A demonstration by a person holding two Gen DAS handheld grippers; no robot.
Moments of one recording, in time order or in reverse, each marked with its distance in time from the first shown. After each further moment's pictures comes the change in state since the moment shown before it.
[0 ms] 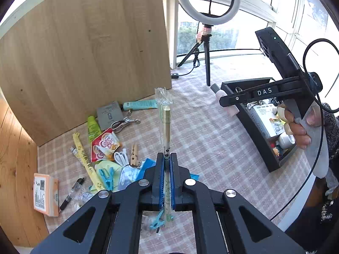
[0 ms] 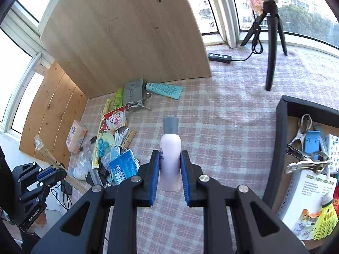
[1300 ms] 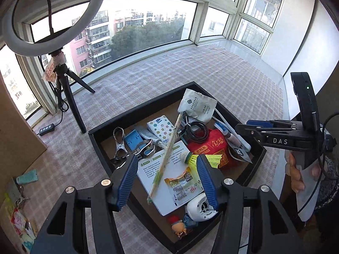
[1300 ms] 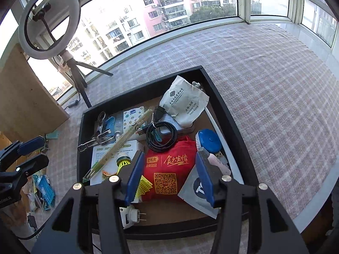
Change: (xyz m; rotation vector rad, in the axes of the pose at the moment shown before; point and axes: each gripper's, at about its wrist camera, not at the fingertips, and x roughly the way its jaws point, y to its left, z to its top) left arm 0.094 -0.257 0.123 0.168 0.038 -0.287; right arm -0.185 -0.249 -0.117 0.363 -0.225 -0.385
